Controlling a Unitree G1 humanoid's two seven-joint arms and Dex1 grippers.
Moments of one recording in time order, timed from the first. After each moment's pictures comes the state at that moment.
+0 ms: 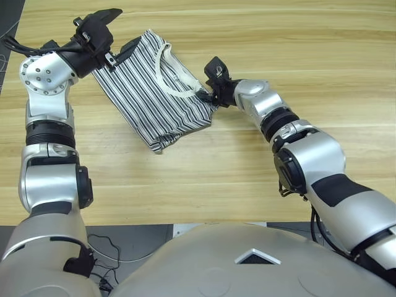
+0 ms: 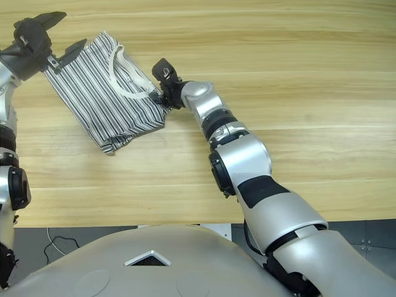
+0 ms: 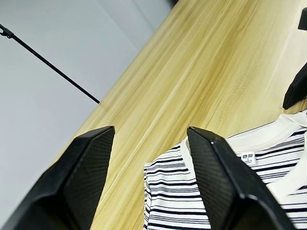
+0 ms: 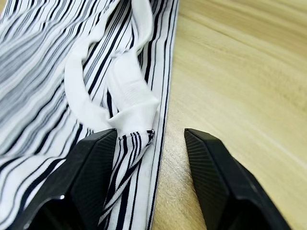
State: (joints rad) left arm -0.62 0.67 -0.04 0.88 -0.02 -0.59 -0.82; right arm -0.94 0.13 0.19 1.33 -0.14 0.02 0.55
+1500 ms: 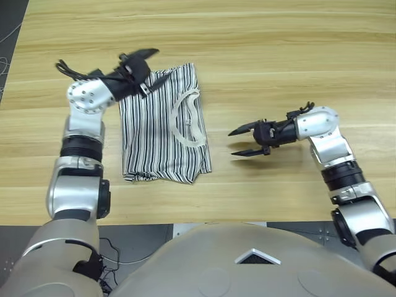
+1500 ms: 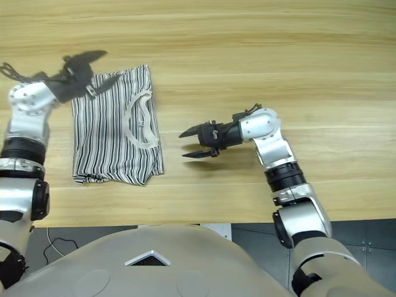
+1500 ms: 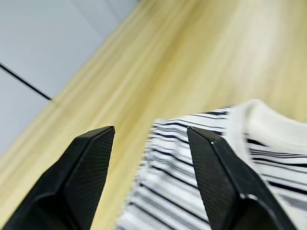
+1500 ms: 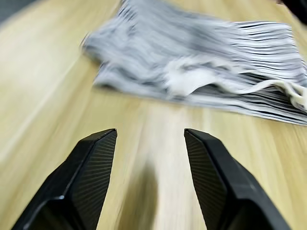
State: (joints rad) left arm -0.51 0.52 -0.16 0.85 0.06 -0.56 -0.80; right arm -0.30 -0.48 0.38 0.33 -0.05 -0.47 1.36
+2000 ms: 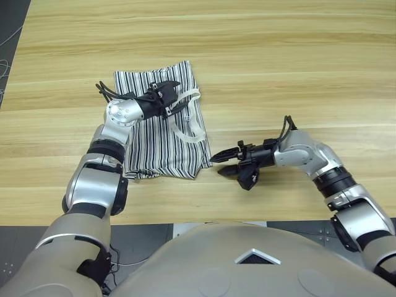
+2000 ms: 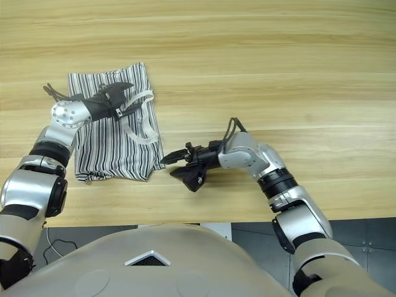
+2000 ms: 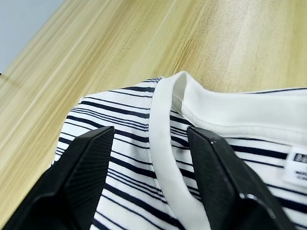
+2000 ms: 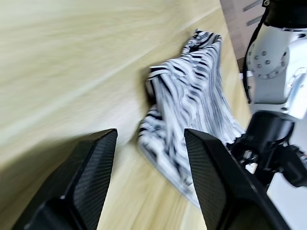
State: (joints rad) left arm -0.57 0.44 -0.26 1.12 0.18 -0.61 -0.68; right arm -0.30 -0.39 0.55 0.35 -0.61 -1.00 0.78
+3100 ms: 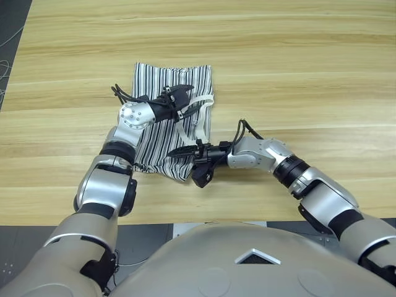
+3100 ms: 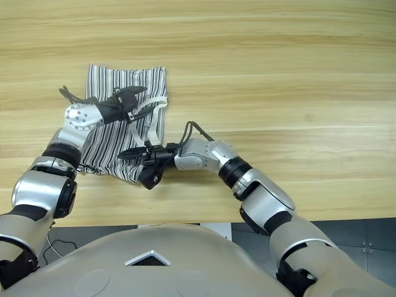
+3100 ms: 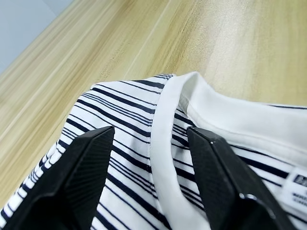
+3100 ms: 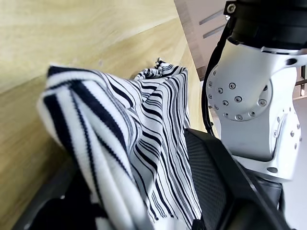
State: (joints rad) left arm -0.56 0.36 -0.26 1.09 0.17 -0.63 -0.71; right arm -0.49 -0.14 0.85 0.67 -0.78 -0.86 0.25
